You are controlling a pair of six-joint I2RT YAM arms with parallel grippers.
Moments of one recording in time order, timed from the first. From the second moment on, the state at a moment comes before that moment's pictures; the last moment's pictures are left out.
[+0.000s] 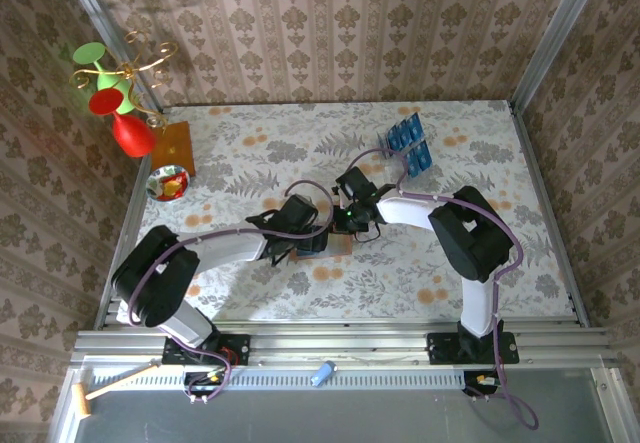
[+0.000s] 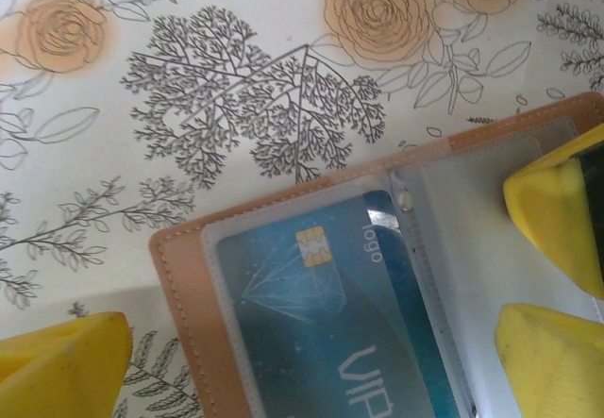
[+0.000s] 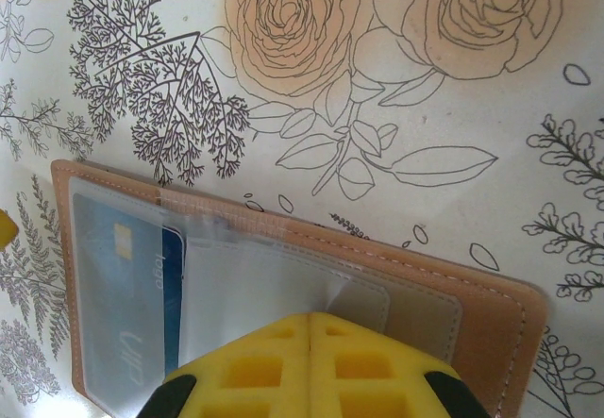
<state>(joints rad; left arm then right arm) -0.82 1.56 0.78 -0.23 -0.18 -0.50 0.62 1.93 1.15 -0.30 -0.30 0.58</state>
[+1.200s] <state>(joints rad) -0.86 1.61 0.76 -0.20 -0.26 -0.50 0.56 1.85 1.05 -0.20 -0.35 0.69</state>
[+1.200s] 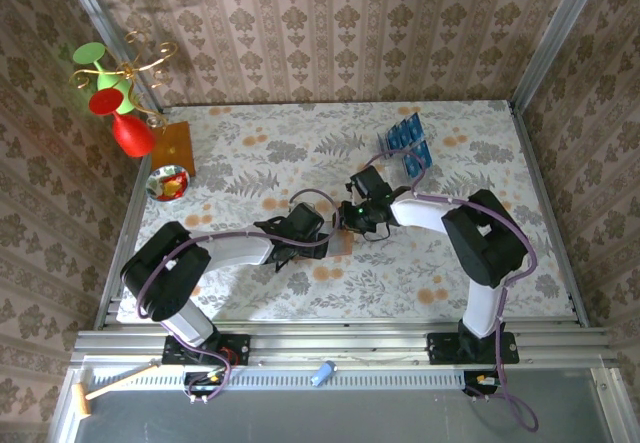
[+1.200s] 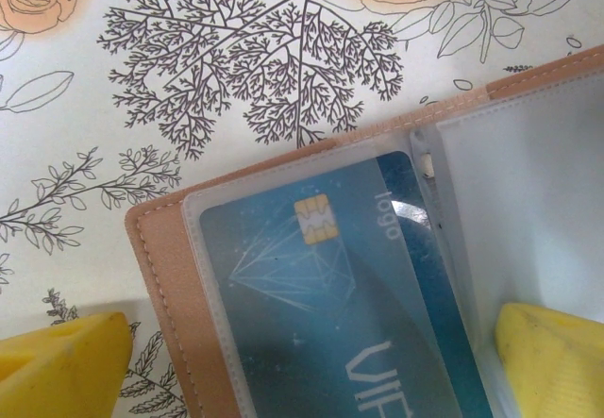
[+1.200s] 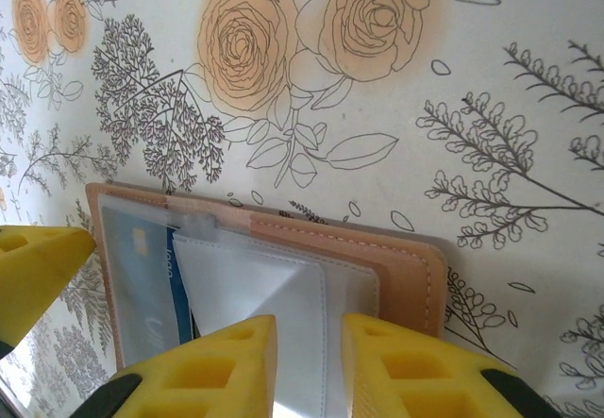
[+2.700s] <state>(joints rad) -0.78 1.34 0.70 -0.25 -0.29 -0.48 0.60 1.83 1.04 -0.11 -0.48 0.79</state>
